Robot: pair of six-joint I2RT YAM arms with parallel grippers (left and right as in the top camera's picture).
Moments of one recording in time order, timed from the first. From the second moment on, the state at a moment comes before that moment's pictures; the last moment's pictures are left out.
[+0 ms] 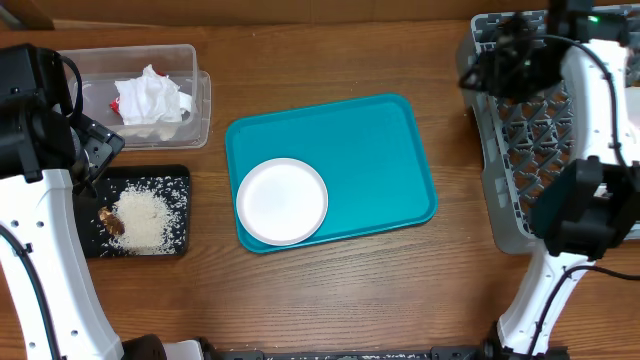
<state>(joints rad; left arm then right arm) 0.25 1.52 1.95 -1.69 -0.33 -0.79 -0.14 2.21 2.18 -1.34 -0.54 -0.11</state>
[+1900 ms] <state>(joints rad) 0.25 1.52 1.95 -1.69 -0.33 -0.79 0.70 2.19 1.69 -0.98 -0.04 0.67</state>
